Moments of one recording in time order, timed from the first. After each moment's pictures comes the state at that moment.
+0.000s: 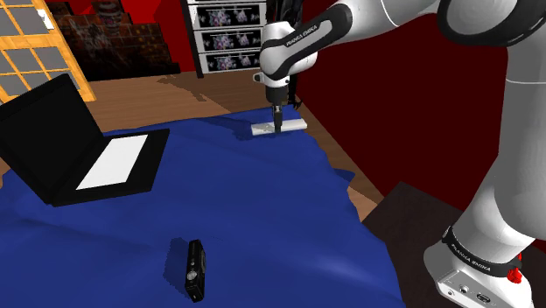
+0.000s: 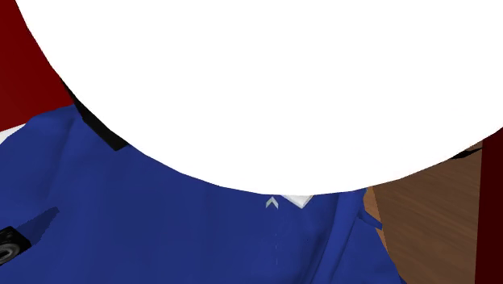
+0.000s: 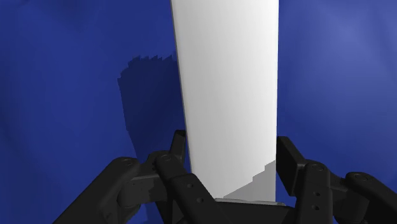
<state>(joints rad) 0.15 0.35 -0.05 -1.74 0.03 2.08 -0.81</state>
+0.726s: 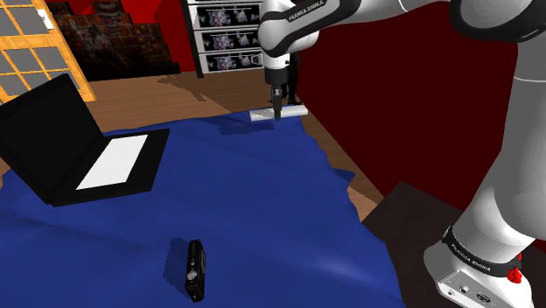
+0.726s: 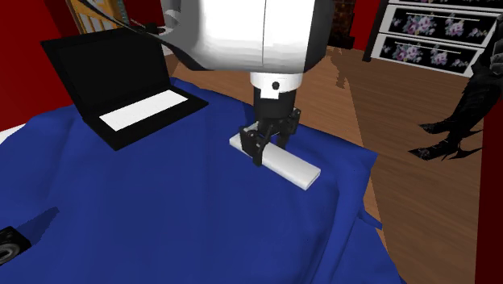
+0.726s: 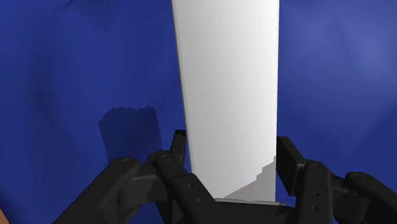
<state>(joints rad) 0.15 0.31 -0.05 -1.66 0.03 1.95 -0.81</state>
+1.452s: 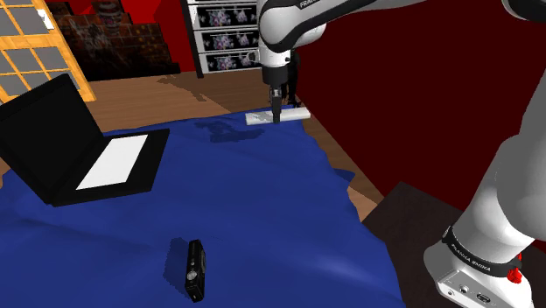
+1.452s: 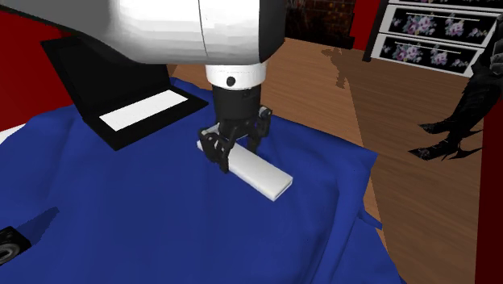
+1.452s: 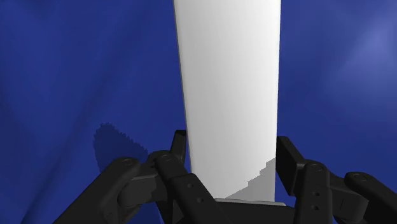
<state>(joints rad) 0.21 0.14 -0.01 -1.82 0.02 1.94 -0.70</state>
